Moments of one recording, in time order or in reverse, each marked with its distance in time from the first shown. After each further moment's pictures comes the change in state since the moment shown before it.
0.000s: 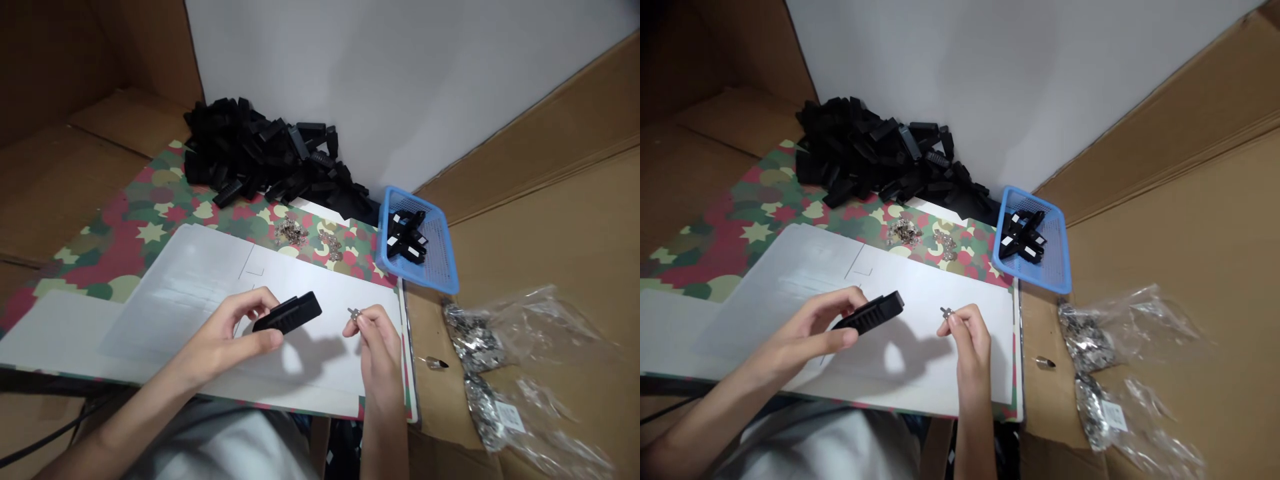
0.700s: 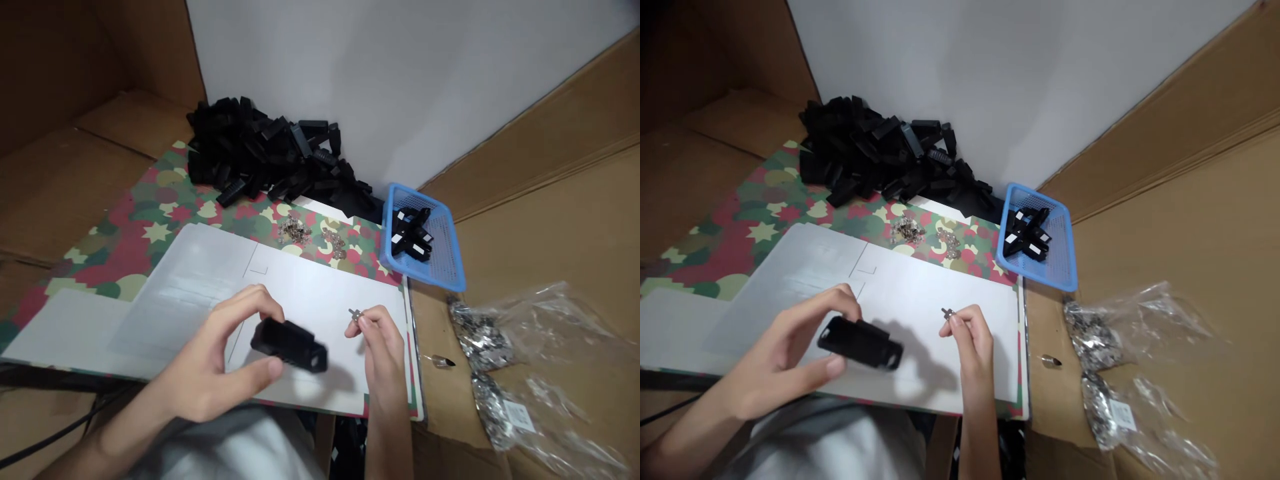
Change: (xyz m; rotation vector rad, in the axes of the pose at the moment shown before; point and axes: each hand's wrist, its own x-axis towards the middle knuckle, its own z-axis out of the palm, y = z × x) left_hand -0.022 0.017 0.010 0.290 0.125 0.249; right_hand -0.004 0.004 0.000 -0.040 -0.023 0.000
